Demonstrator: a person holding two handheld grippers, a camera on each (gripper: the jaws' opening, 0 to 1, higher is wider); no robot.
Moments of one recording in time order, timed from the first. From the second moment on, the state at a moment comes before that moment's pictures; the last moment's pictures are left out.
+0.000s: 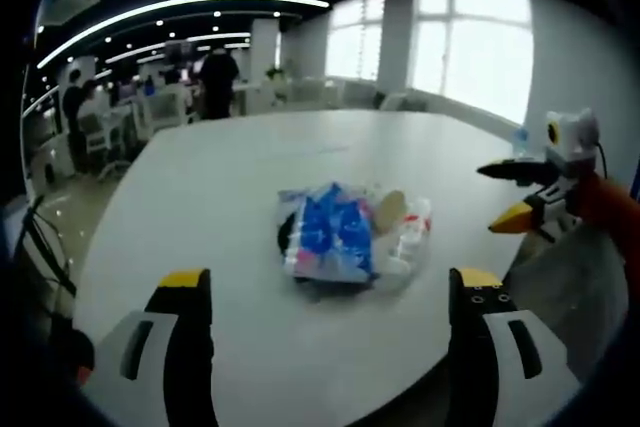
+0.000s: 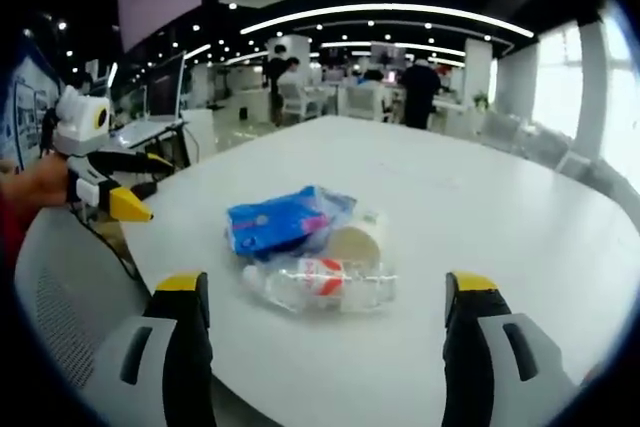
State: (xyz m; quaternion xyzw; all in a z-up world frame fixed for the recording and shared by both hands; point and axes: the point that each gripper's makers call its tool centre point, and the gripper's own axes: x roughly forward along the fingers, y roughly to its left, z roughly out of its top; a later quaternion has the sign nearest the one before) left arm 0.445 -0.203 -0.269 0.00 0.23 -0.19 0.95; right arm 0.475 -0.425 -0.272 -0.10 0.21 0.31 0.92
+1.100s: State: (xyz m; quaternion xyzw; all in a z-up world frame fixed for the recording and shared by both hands) left arm 0.445 -0.196 -0.271 0.01 0.24 -0.17 0.96; right arm 0.469 -0.414 -0.270 -0.12 0.21 0.34 0.91
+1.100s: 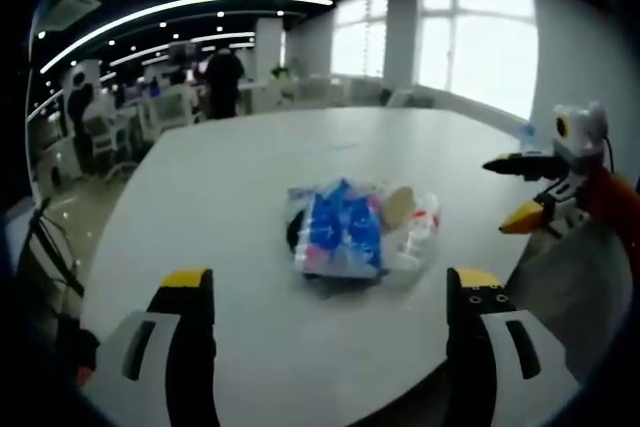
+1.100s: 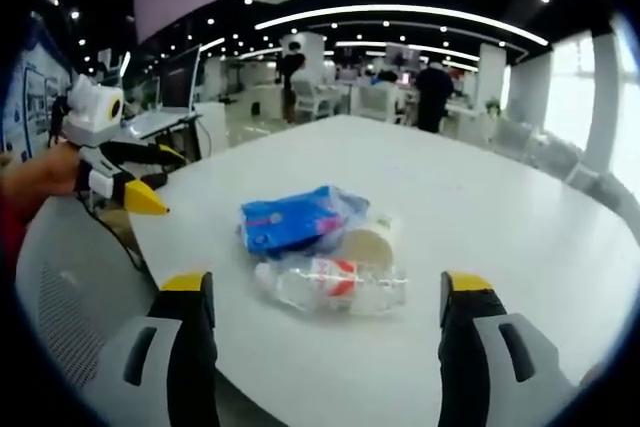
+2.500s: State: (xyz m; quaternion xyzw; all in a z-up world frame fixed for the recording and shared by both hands) left arm 0.443 -0.195 -0.277 0.02 0.25 -0.17 0.95; right arm 0.462 -0.407 -0.269 -0.12 0.21 0.36 0.90
